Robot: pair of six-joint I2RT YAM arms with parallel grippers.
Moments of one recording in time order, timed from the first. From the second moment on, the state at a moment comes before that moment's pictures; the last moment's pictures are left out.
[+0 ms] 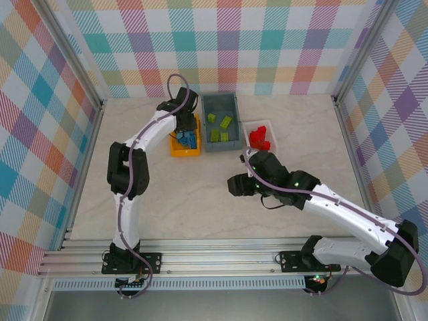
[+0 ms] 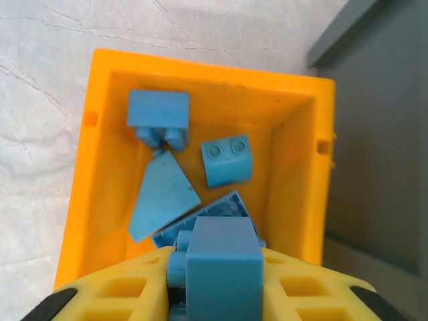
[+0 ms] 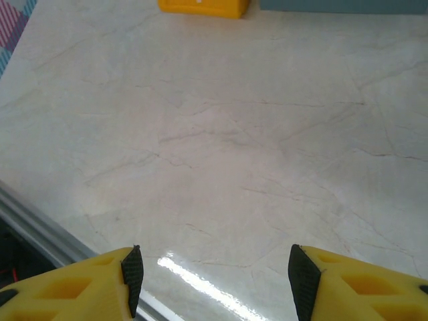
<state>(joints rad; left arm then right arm) -0.36 2.17 1.94 -0.82 -0.23 -0.49 0.87 1.11 0.97 -0.64 0.00 0.52</state>
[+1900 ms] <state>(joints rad) -1.40 1.32 0.99 -0.48 -0.70 -1.13 0.60 1.71 1.46 -0.92 0.08 0.49</state>
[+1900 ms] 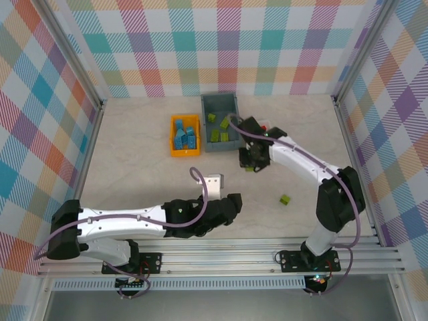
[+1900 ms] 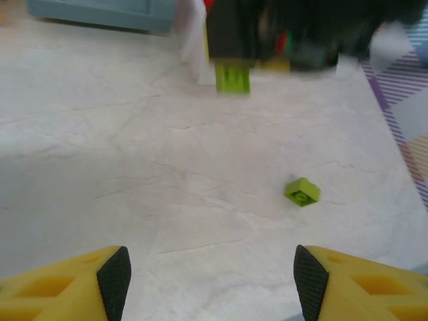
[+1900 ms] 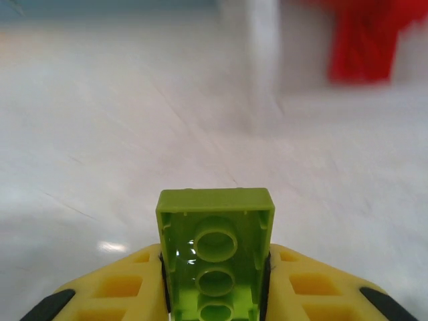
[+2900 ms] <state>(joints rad) -1.42 1.41 1.07 -0.44 -0.84 -0.93 0.56 2.34 2.38 -1.13 0.07 0.40</state>
